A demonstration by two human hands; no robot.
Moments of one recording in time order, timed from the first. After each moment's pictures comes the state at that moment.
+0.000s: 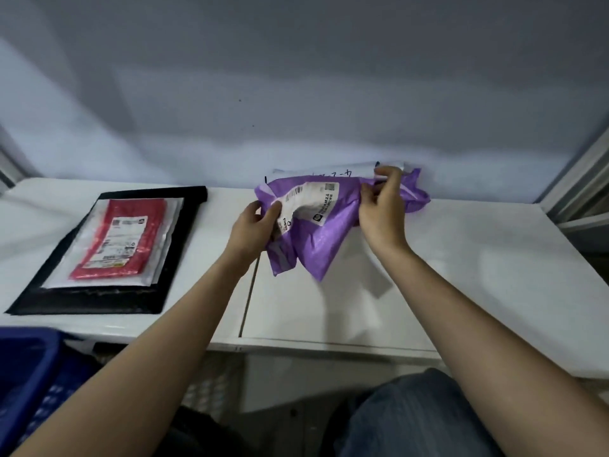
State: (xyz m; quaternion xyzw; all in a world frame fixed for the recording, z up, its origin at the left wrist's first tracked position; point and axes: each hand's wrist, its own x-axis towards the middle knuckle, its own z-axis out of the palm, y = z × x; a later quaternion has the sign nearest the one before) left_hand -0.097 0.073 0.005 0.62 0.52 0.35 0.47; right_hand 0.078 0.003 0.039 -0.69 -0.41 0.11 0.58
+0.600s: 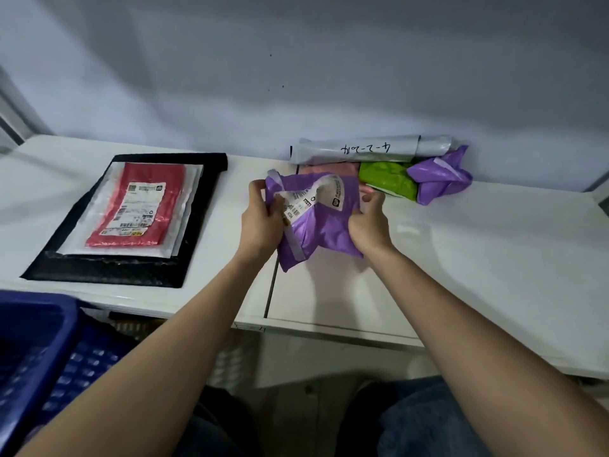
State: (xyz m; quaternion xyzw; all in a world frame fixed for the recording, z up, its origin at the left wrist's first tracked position) left_hand -0.122 0.080 -0.033 0.61 0.54 0.40 0.41; right_hand 0.029 0.032 -0.021 -0.80 -0.35 0.28 0.41
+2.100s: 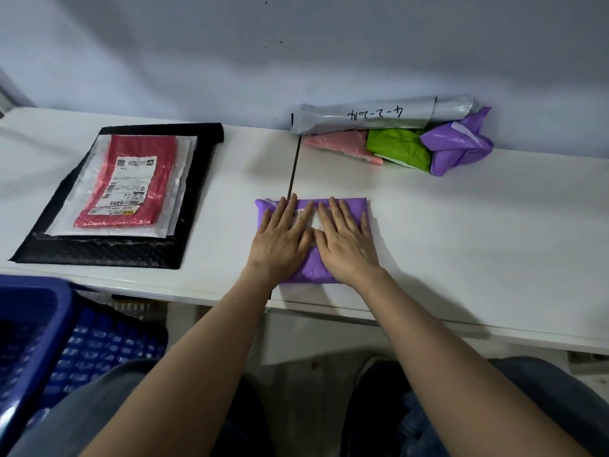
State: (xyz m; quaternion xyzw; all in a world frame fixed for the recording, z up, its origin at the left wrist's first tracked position) left_hand -0.126 0.069 -0.121 0.90 0.44 0.02 0.06; right_hand 0.005 0.016 -0.105 -0.75 -0.65 0.10 0.05
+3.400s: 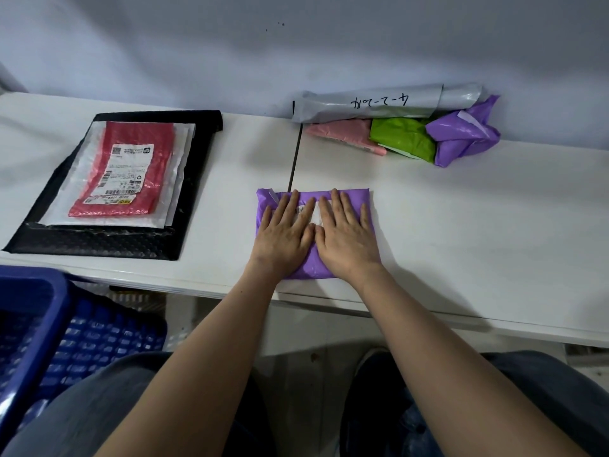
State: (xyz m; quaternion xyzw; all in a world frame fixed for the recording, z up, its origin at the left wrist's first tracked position) left_hand -0.122 0.066 -0.134 0.88 0.46 0.04 0.10; right_hand -0.001 0.016 -0.109 -0.76 -0.65 0.06 -0.01
